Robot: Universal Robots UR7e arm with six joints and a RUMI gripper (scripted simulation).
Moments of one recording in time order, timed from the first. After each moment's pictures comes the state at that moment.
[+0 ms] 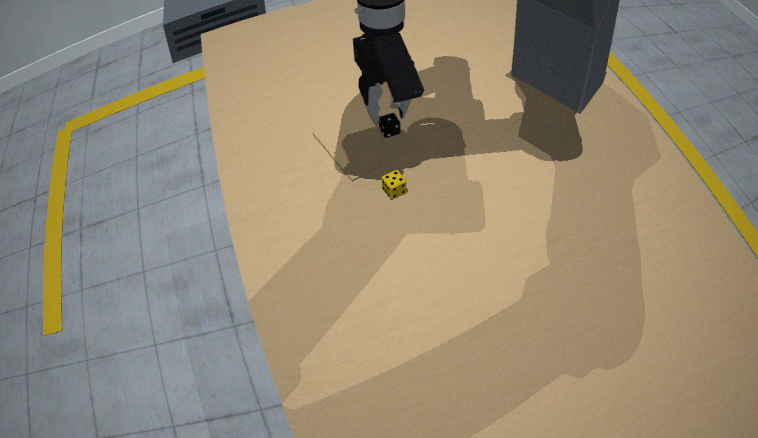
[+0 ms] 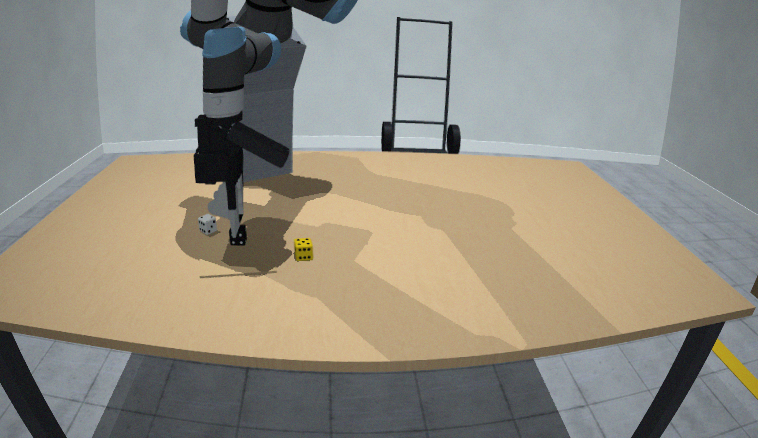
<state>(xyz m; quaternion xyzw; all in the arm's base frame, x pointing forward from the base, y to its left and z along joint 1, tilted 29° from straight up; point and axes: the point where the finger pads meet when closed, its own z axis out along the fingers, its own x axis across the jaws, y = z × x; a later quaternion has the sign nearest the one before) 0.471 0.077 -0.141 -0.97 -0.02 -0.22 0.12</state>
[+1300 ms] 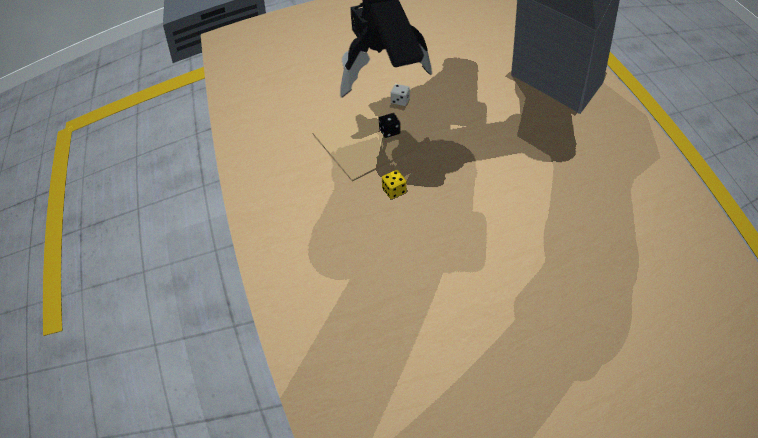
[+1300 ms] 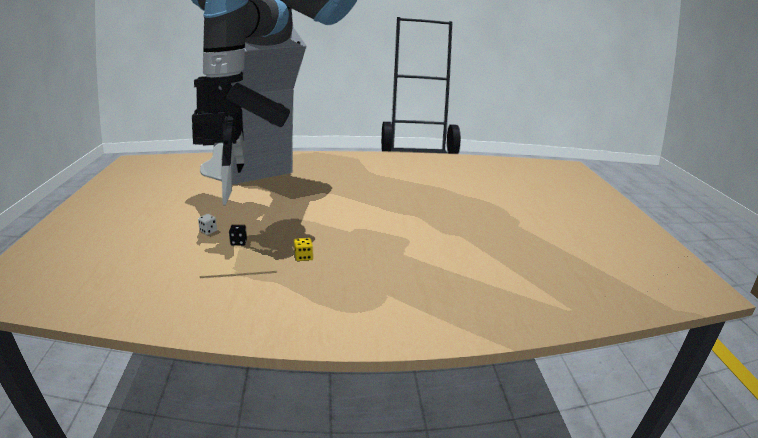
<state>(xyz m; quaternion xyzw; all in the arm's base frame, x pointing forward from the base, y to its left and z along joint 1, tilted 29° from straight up) 0.441 0.060 -0.079 -0.97 -0.02 -0.22 0.12</state>
